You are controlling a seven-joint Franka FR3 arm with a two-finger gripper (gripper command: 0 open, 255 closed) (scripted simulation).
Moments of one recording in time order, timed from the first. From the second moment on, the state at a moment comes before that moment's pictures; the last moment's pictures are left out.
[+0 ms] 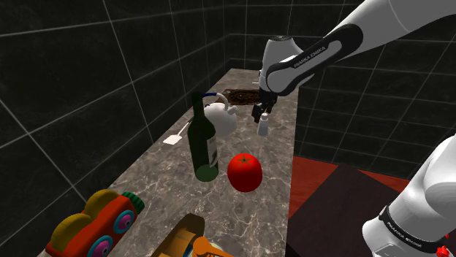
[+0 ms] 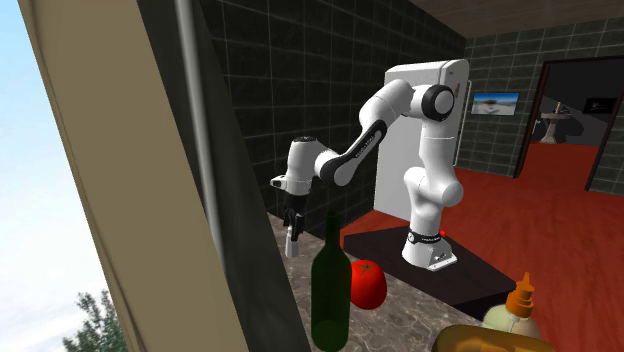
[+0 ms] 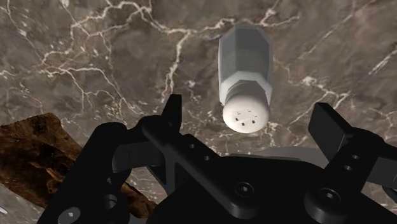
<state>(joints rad) 0.02 0.04 -0.01 -2.26 -0.10 2.45 -0.06</state>
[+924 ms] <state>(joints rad) 0.02 0.04 -0.01 -2.26 -0.10 2.46 -0.06</state>
